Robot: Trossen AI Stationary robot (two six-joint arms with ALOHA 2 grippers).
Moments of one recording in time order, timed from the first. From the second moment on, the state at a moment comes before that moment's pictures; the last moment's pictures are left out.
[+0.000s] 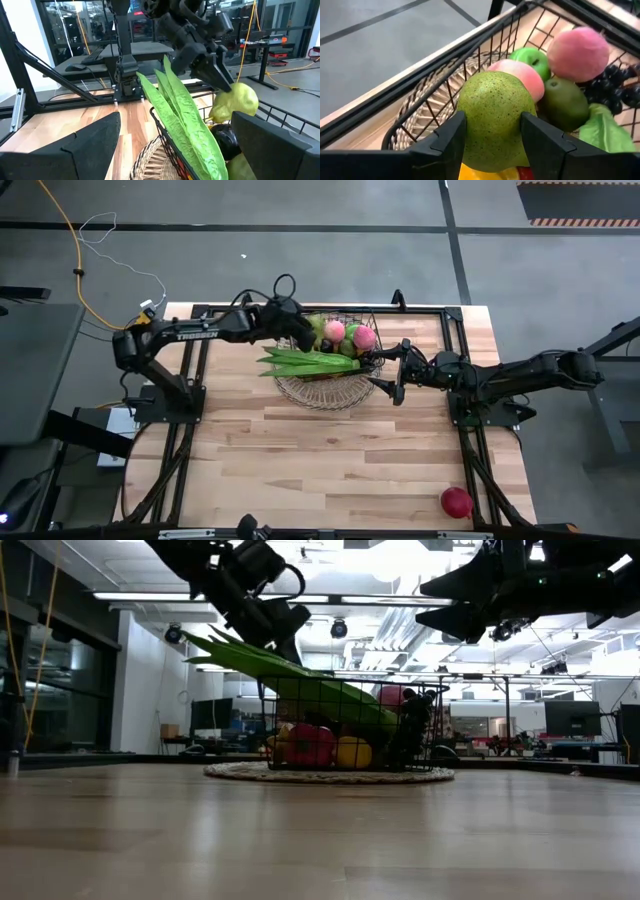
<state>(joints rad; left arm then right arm) 0.54 1.55 1.09 -0.22 -0.18 -0.33 -0.08 0.94 0.29 0.67 0.10 0.04</state>
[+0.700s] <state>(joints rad) 0.55 1.51 1.09 -0.24 -0.14 -0.27 -0.08 0.94 0.29 0.67 0.10 0.04</state>
